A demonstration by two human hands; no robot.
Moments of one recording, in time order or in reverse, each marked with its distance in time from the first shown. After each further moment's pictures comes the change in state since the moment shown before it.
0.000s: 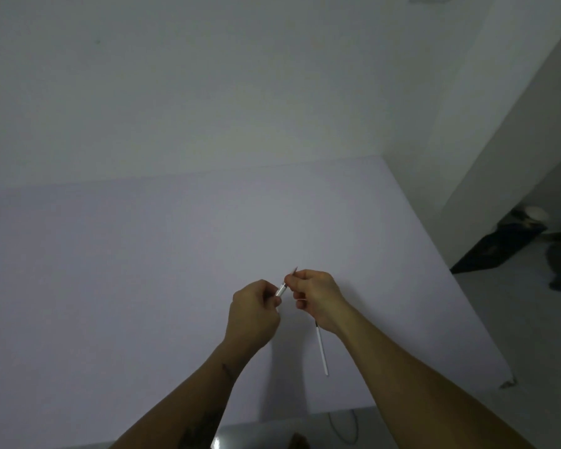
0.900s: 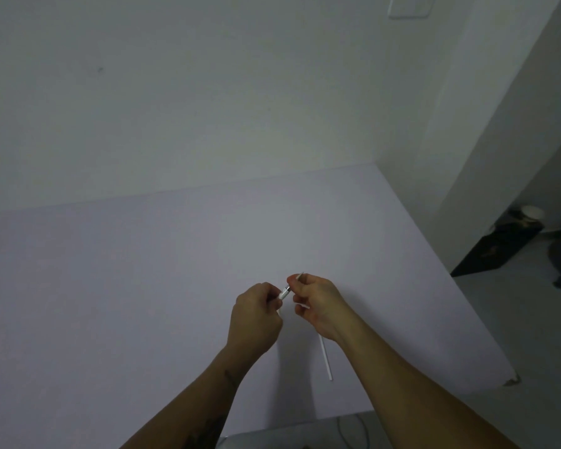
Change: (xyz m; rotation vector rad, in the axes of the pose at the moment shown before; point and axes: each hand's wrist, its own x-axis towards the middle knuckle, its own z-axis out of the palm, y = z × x) left_hand -0.005 0.013 -0.008 0.056 0.031 0.110; right_hand -0.017 -0.006 -0.002 0.196 -0.054 0.051
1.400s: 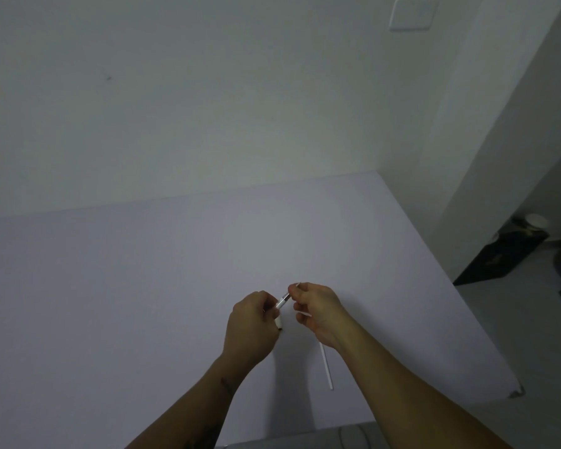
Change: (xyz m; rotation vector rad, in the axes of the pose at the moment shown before) left_hand -0.001 -0.003 -0.005 0.012 -0.007 -0.035; right_hand 0.003 0.000 0.003 -0.067 0.071 0.014
